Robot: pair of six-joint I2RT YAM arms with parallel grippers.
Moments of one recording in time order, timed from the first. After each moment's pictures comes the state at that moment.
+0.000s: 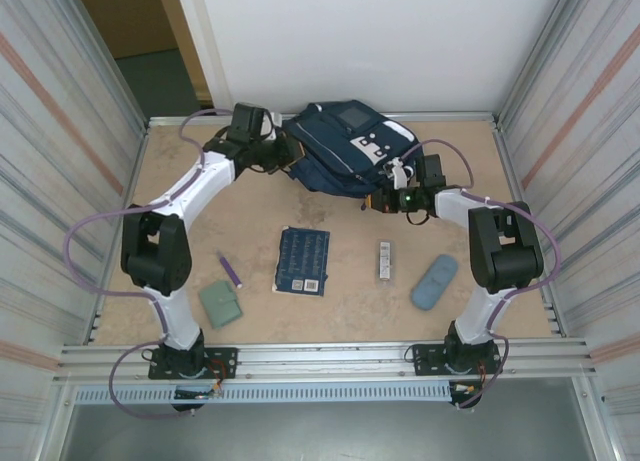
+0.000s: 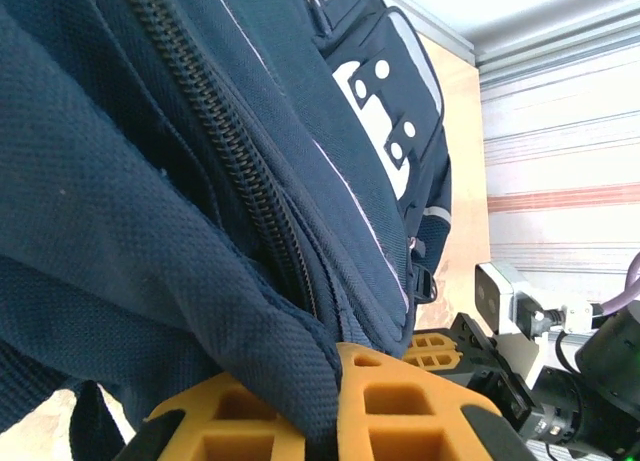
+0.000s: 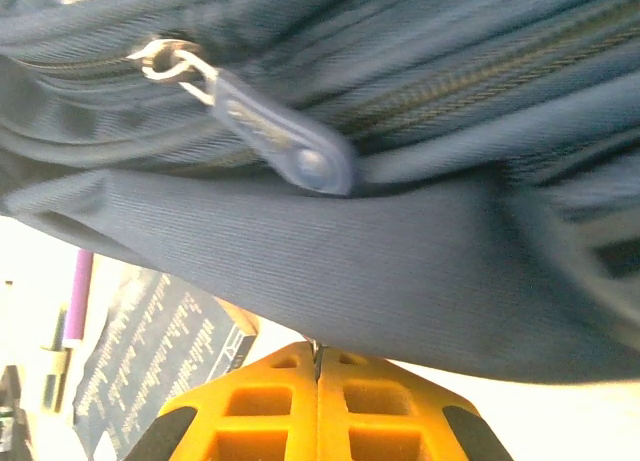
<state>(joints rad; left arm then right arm) -0.36 1.85 1.57 -0.42 0.47 -0.71 0.18 1.79 1.01 -0.10 -0.76 0.20</state>
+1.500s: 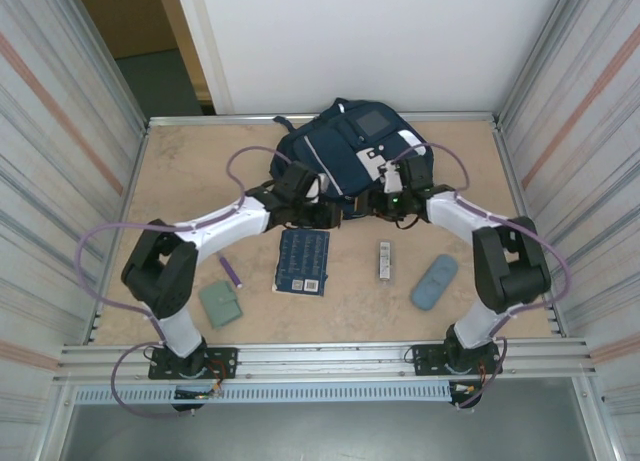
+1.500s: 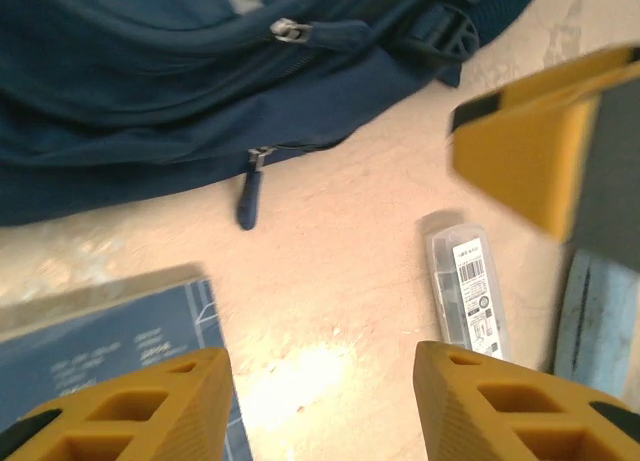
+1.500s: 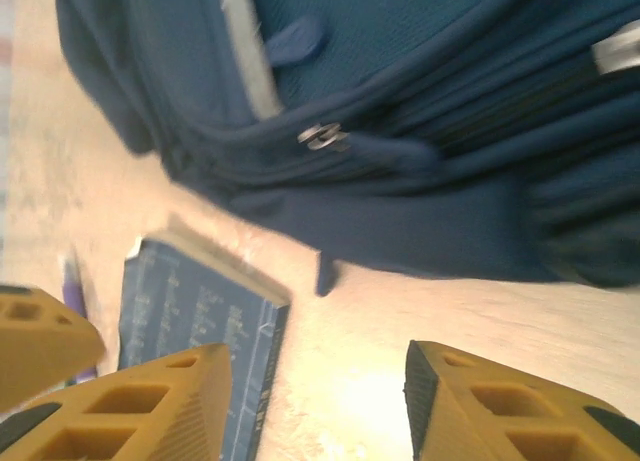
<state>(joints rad) -0.69 1.75 1.24 -0.38 0.24 -0.52 0.29 1.63 1.00 -0.26 -0.49 0.47</state>
